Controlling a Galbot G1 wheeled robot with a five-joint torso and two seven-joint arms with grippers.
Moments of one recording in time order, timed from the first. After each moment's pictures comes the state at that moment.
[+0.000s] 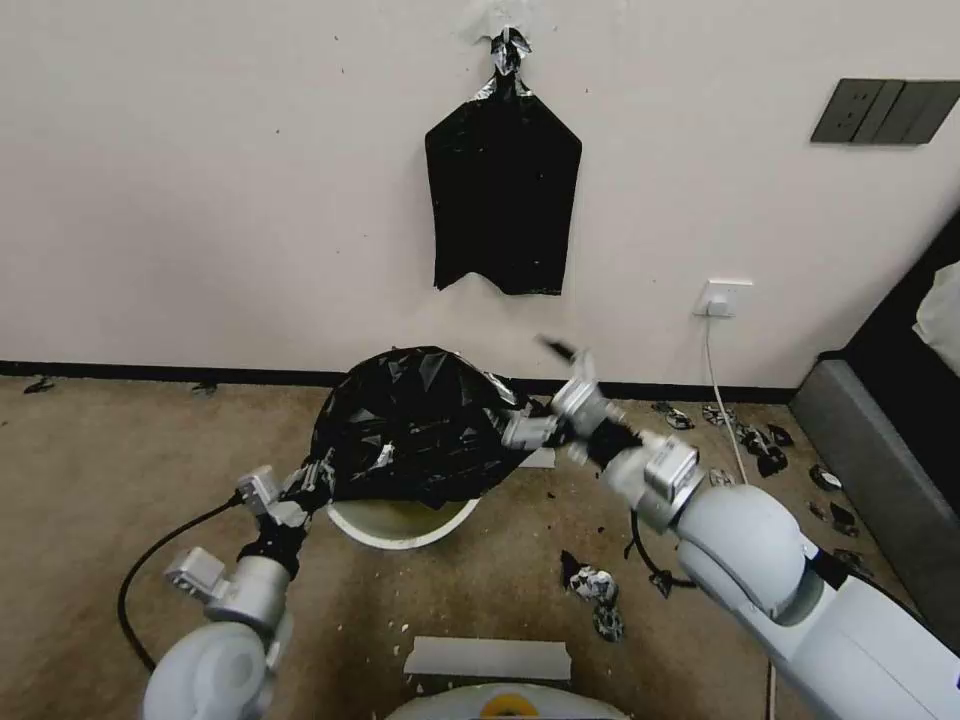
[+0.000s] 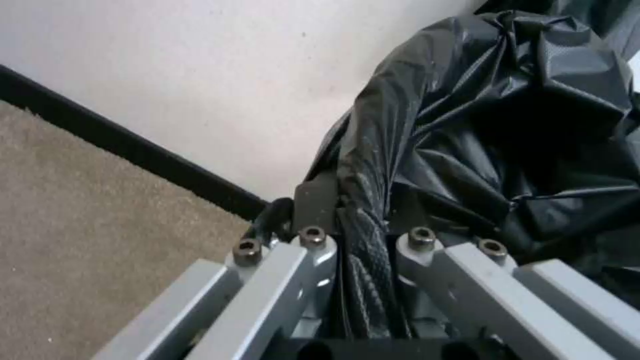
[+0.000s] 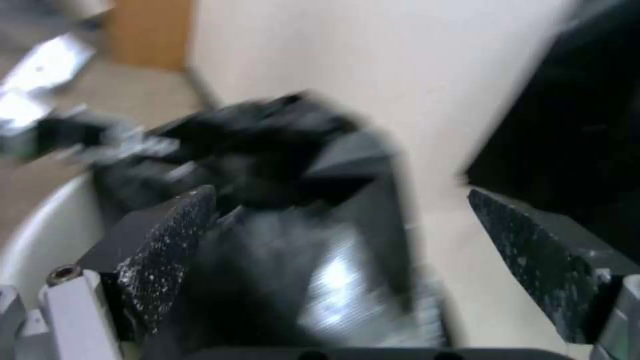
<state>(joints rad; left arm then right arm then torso) 1.65 -1.34 -0.65 -2.01 -0.86 0.06 0.16 -1.13 0.81 0.02 2.21 0.26 -0.20 -0.26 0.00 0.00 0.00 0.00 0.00</state>
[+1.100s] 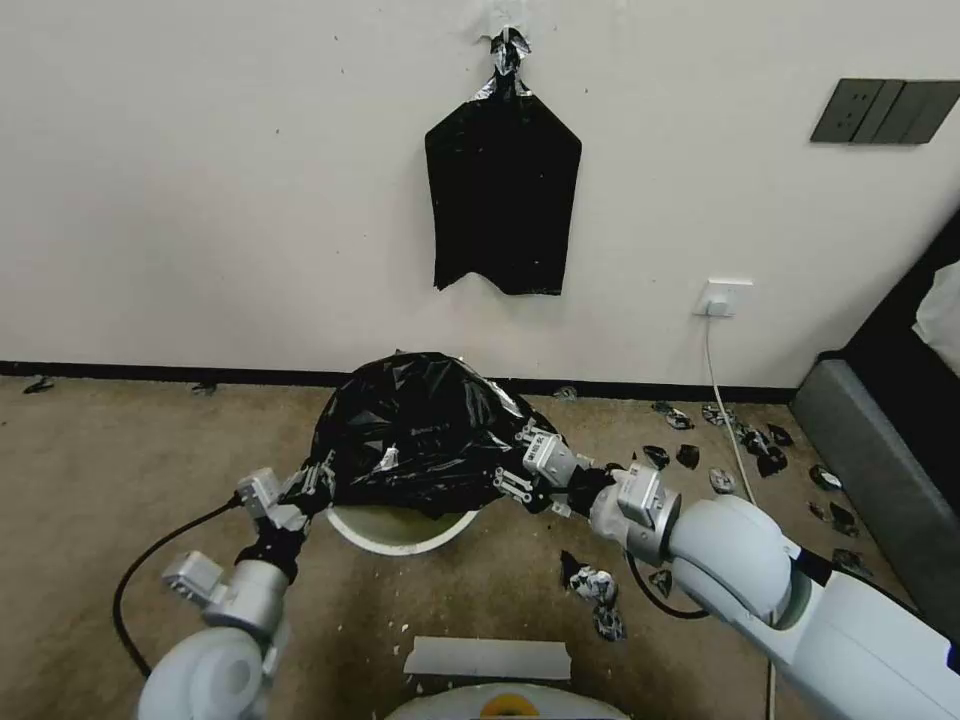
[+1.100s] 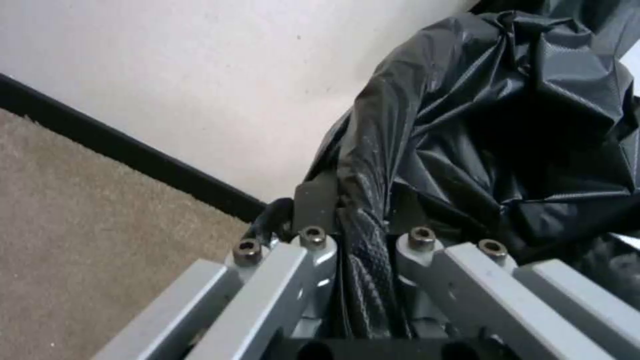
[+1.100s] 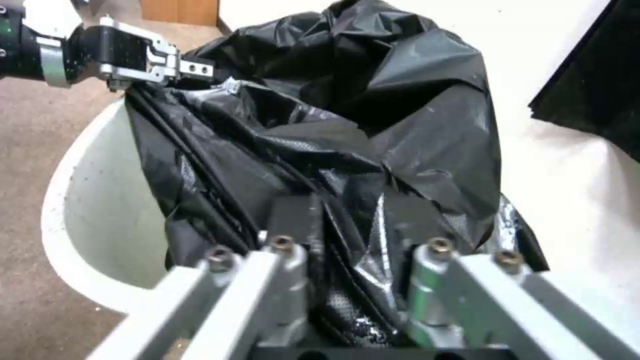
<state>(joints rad) 1.66 -1.35 -0.65 -2.02 -0.84 0.06 0.17 -1.08 0.78 -0.08 2.17 0.31 -0.26 -0.22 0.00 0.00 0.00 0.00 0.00</state>
